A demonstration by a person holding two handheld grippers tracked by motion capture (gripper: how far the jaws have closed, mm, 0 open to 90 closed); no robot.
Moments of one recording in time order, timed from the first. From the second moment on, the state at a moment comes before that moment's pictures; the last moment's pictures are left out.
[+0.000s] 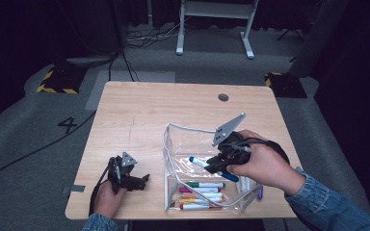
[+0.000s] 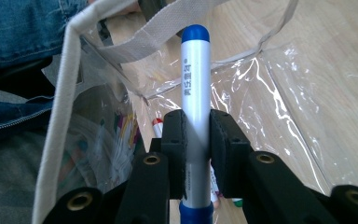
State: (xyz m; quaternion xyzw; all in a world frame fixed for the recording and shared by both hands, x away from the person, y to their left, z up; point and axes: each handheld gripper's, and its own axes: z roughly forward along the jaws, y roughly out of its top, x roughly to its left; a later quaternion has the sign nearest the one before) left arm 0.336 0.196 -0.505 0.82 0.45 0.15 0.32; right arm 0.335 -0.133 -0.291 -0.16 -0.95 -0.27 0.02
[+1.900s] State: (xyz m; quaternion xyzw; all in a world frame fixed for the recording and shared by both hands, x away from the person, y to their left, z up) left arm 0.336 0.196 -0.505 0.82 0.45 0.15 0.32; right arm 0.345 -0.097 -0.369 -0.05 -0.99 -0.16 -0.02
